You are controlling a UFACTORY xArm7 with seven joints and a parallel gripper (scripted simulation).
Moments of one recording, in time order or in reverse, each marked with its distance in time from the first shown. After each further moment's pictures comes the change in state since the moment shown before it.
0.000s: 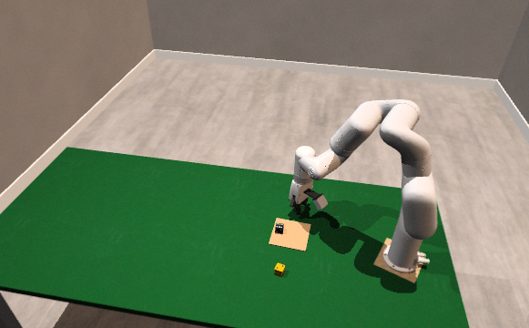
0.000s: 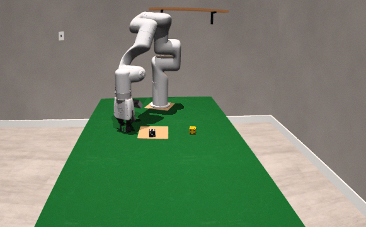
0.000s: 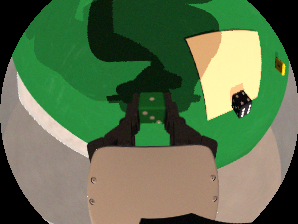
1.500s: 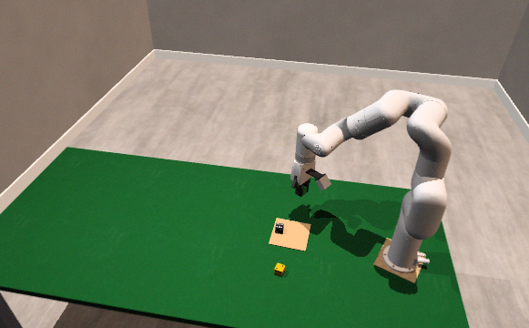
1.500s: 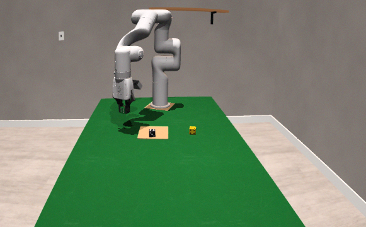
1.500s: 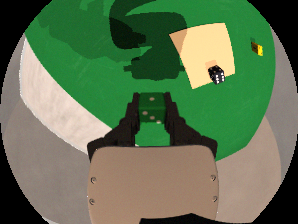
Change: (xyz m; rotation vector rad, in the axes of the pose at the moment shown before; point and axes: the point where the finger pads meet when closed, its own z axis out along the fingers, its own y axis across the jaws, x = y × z) arm 0.000 0.000 -0.098 0.000 0.001 0.000
